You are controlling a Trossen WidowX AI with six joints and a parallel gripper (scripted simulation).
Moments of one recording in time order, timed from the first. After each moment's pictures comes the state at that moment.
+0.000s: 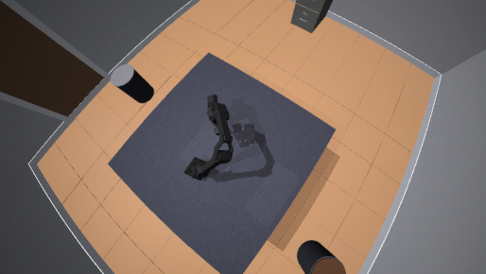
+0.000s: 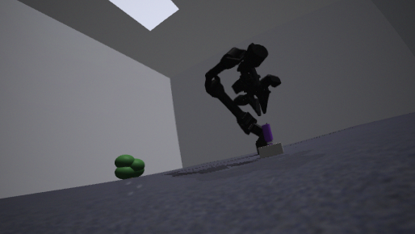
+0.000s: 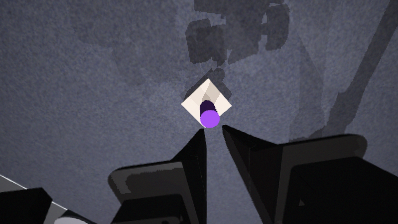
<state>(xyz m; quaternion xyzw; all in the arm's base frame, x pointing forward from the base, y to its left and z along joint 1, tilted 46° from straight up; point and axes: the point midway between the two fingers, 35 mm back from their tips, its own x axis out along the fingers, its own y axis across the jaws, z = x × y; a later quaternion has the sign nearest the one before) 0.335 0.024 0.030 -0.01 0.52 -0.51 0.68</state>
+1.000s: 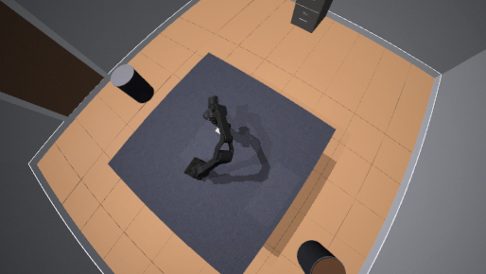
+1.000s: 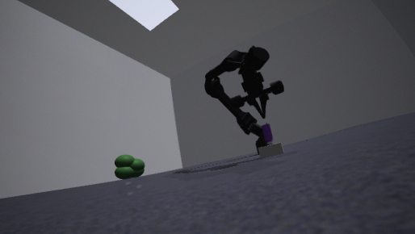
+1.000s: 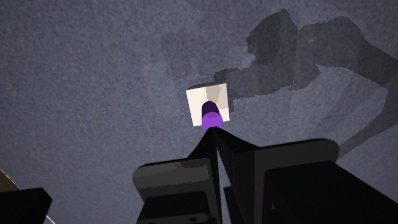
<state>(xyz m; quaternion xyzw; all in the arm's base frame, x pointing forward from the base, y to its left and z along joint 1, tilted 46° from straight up) 0.334 0.016 0.019 -0.20 0.65 -0.34 0.65</state>
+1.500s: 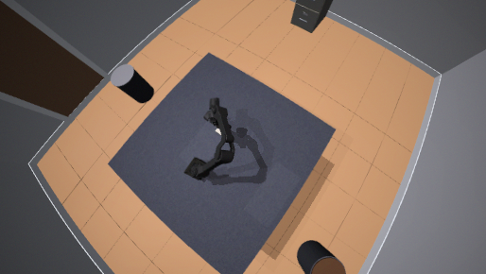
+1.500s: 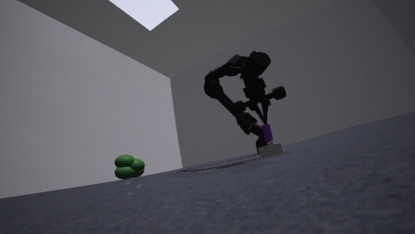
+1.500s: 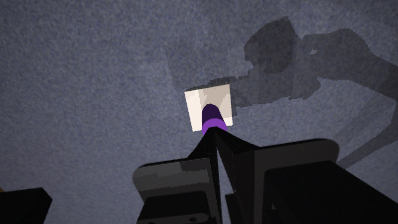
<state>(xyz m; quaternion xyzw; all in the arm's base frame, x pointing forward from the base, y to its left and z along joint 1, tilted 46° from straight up) 0.332 0.002 0.005 -0.20 0.65 -0.34 0.65</state>
